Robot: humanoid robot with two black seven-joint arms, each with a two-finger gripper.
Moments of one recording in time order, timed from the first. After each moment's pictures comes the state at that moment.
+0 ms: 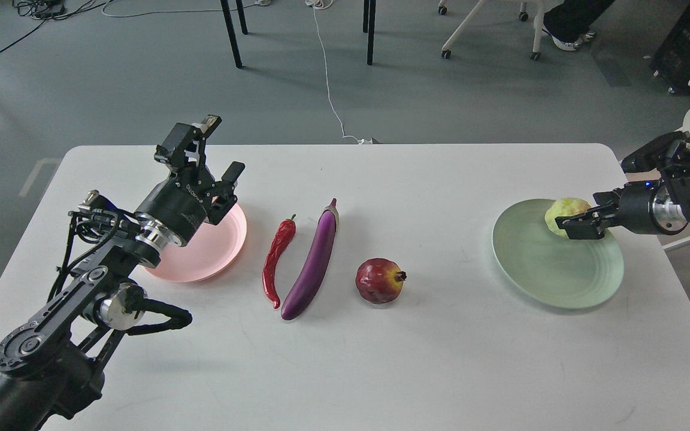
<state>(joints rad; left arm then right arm) -0.28 0.26 -1.13 -1.30 0.76 -0.16 -0.22 1.39 -0.63 -0.84 0.81 -1.21 -0.02 0.49</state>
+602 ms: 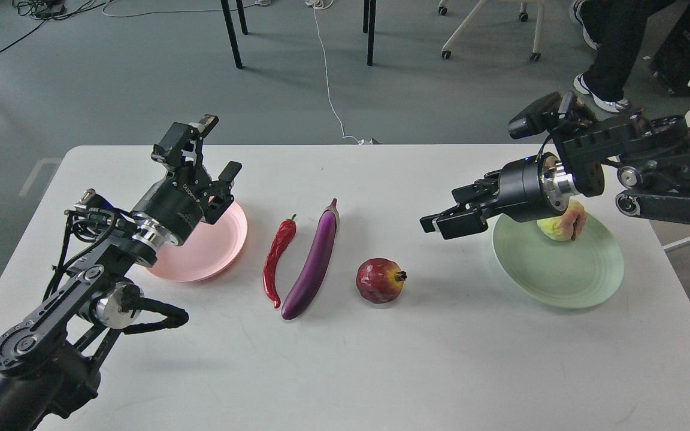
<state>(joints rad) -0.28 0.27 -1.13 -1.30 0.76 -0.16 -0.21 1.75 -0.42 -0.88 1.33 -1.03 0.07 0.49</state>
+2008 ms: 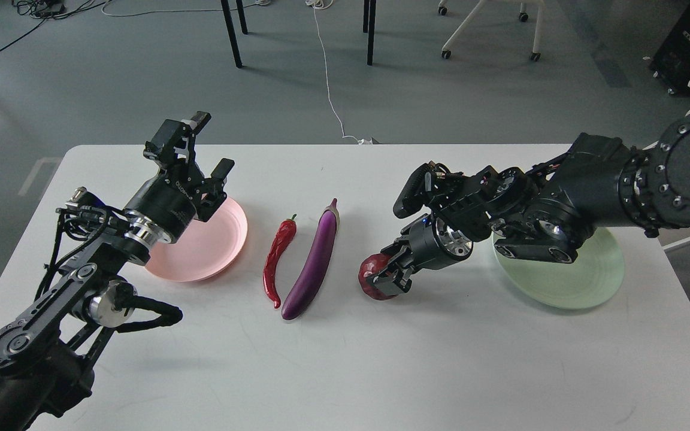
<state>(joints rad) -0.28 0.29 -1.14 -1.30 0.76 -0.16 -0.21 1.62 0.00 -1.06 1.04 -0.98 -0.03 0.49</state>
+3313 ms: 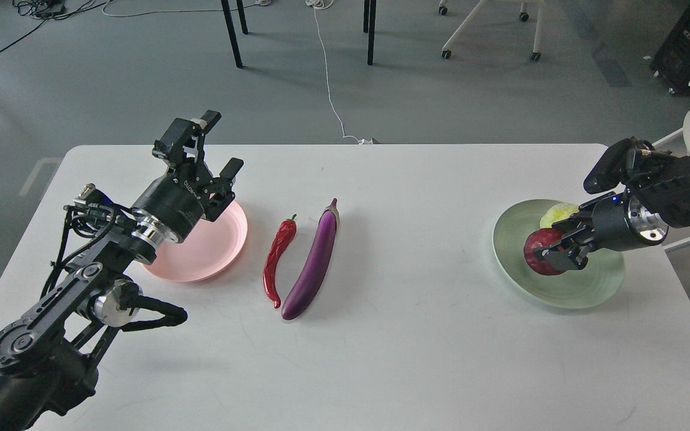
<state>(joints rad) -0.29 0.29 -1.12 -1.32 0.76 -0.16 -0.21 1.62 -0.59 -1.08 1.13 -1.32 -0.02 0.49</state>
